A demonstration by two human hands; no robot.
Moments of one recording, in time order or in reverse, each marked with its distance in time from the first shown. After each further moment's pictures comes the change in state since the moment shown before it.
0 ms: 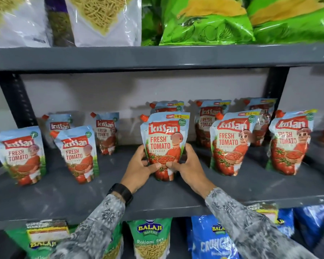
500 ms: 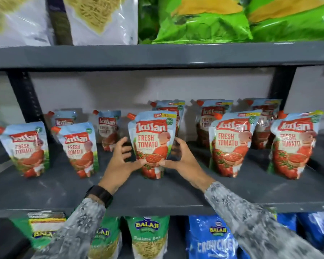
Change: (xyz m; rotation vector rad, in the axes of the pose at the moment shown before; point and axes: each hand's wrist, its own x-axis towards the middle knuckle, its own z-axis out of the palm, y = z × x) left_hand -0.018 0.014 -0.035 0.110 0.164 -0.050; right_hand 0.002 -0.021 -0.010 -0.001 -0.225 0.008
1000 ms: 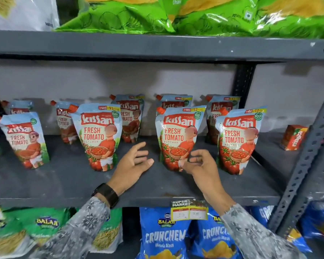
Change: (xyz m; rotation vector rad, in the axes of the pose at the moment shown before) left_hand -0.028 0.016 0.190 0.058 -0.152 0.032; right_hand -0.082 0.035 -0.189 0.042 0.370 0.074
